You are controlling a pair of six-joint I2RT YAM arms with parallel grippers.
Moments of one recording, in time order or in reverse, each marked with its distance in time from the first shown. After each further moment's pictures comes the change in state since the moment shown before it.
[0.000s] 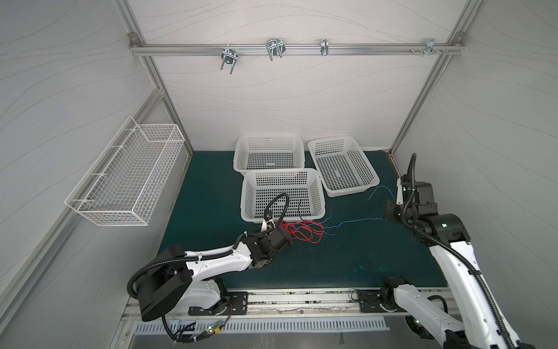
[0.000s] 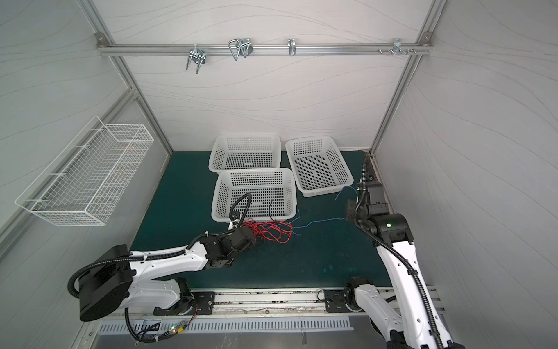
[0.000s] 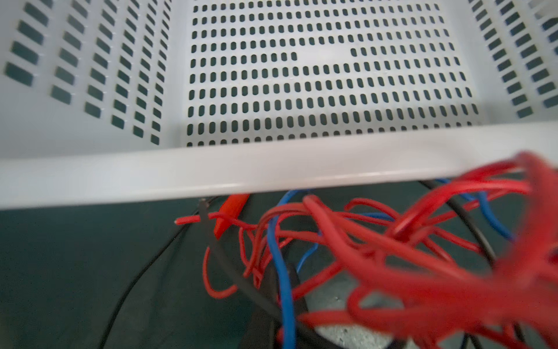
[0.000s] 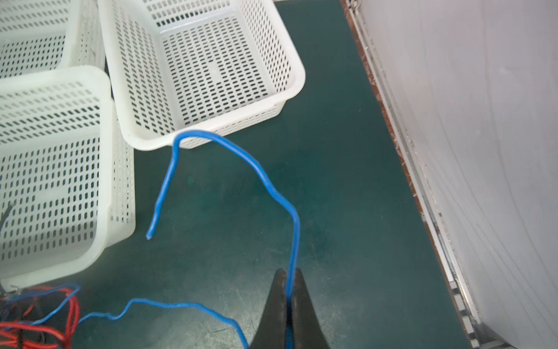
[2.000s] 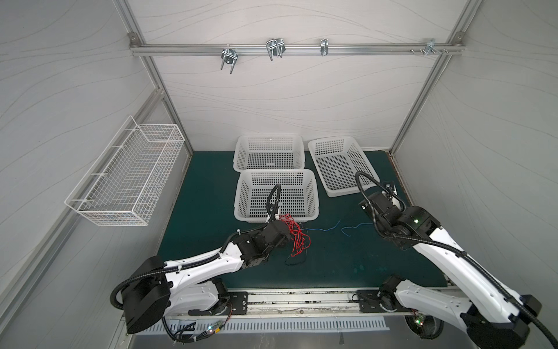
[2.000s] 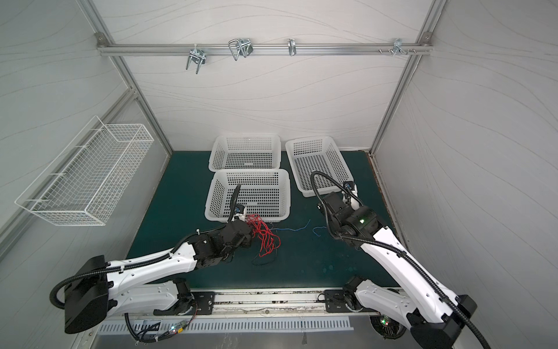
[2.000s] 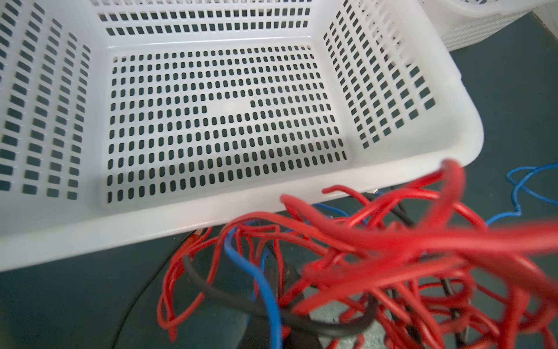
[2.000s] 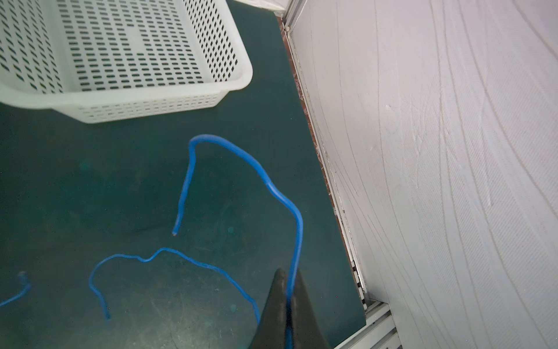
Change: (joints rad) left arm 0.004 -0.122 0.052 0.034 0.131 0.137; right arm 0.480 0.096 0.063 -0.282 0.651 0.305
